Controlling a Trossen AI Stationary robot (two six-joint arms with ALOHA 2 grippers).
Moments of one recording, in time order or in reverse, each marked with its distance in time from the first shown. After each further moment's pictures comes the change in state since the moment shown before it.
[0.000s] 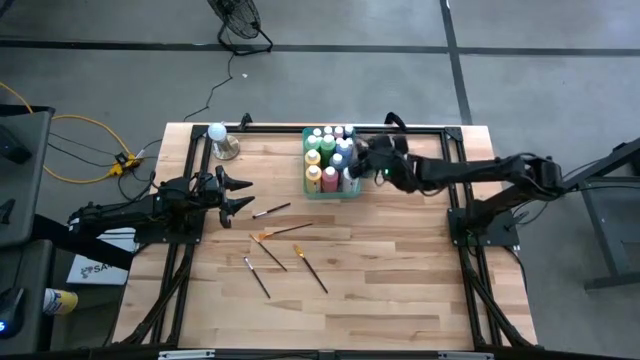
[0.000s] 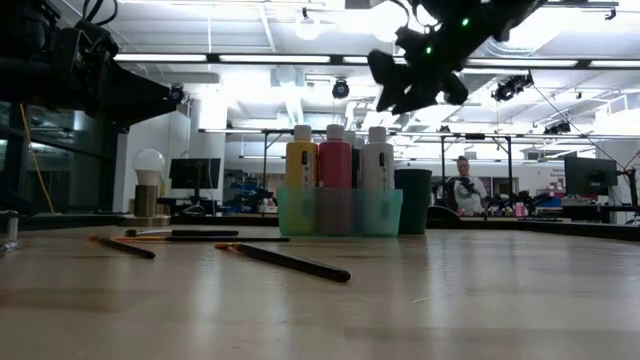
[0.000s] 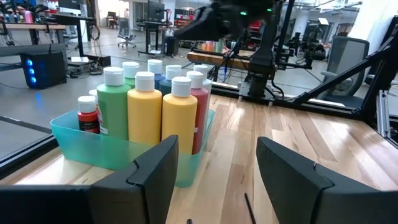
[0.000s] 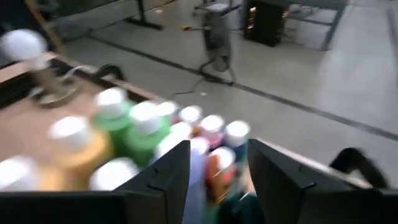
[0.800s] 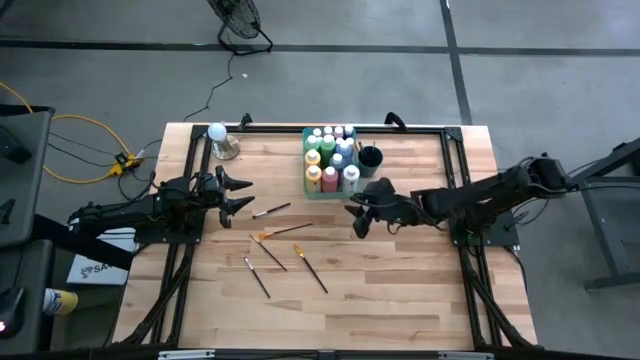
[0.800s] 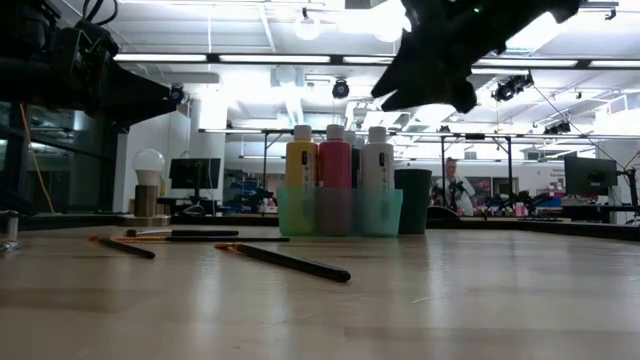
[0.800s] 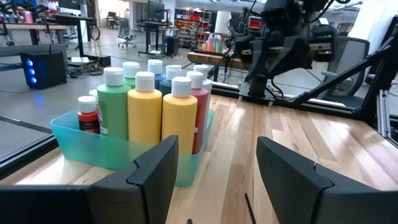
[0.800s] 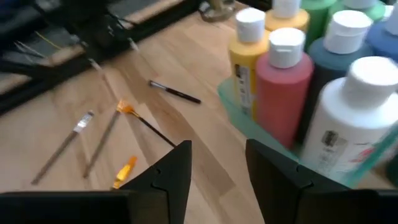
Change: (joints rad) left arm 0.000 0.000 0.000 0.000 0.000 0.000; right arm 0.342 -0.045 -0.114 0.030 -0.260 0.168
